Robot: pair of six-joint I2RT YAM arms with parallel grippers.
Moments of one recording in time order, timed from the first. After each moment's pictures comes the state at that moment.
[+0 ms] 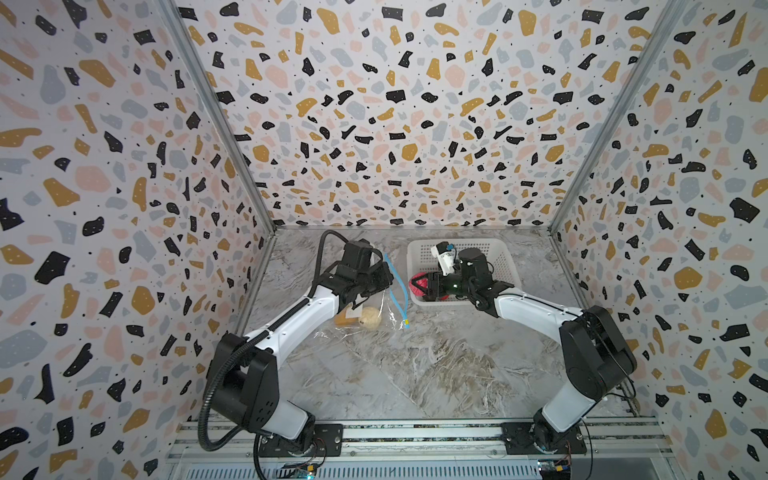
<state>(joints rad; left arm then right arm) -0.45 1.49 1.13 -0.32 0.25 -0.75 0.55 1.68 1.06 0.14 -0.53 0.42</state>
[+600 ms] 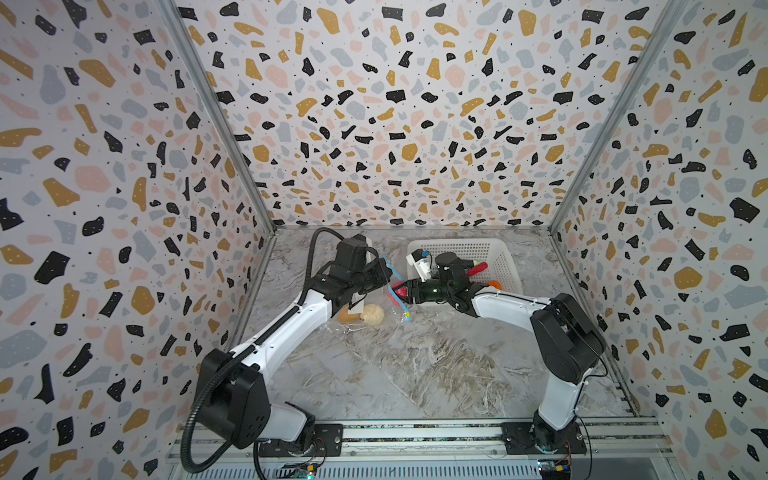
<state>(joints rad) -0.45 1.41 1.13 -0.32 0.25 -0.75 0.65 1.84 1.16 0.19 -0.61 0.45</state>
